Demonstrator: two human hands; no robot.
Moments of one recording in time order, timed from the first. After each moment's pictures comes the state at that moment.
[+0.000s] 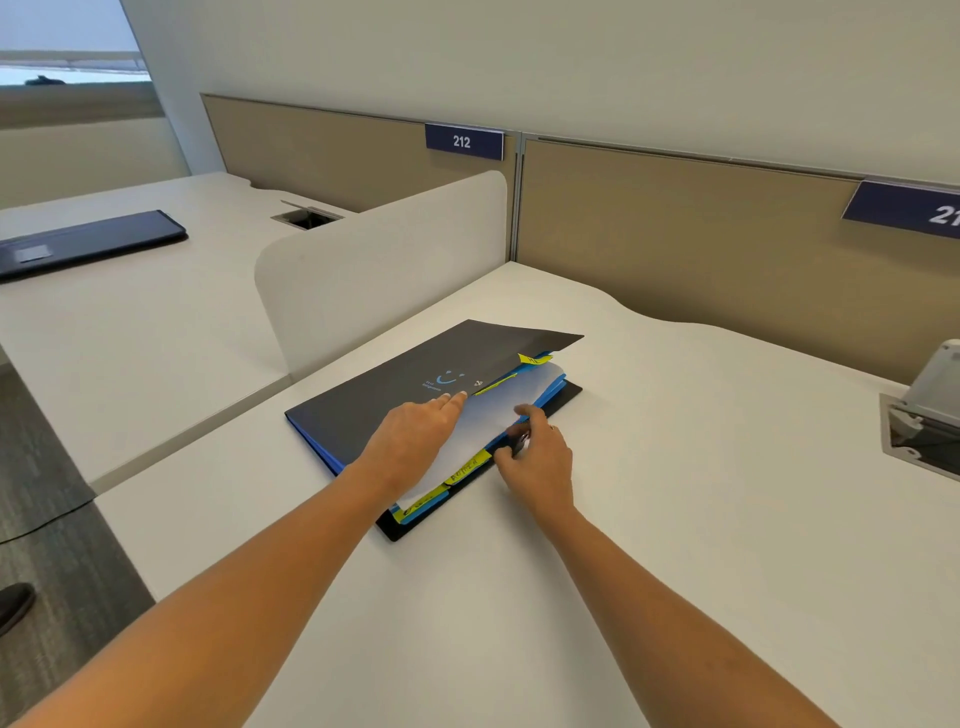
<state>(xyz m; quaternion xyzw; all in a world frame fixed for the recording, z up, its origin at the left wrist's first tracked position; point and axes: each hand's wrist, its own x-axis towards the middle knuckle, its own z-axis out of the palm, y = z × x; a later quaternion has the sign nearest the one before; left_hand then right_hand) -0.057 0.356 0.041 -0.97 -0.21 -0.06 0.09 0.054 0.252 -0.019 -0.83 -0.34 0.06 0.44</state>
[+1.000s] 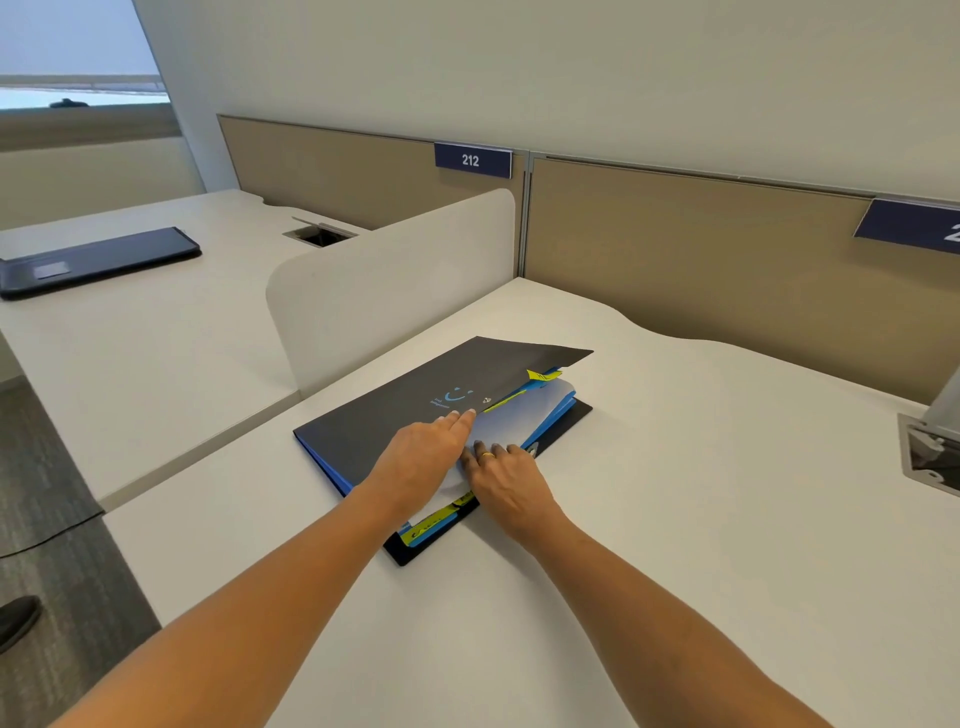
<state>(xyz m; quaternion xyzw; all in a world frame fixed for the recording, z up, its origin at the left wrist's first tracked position) -0.057 0.354 0.046 -0.97 -0.21 -0.05 0.07 0.050 0.280 -0.017 -0.74 -0.66 -0.14 -0.05</state>
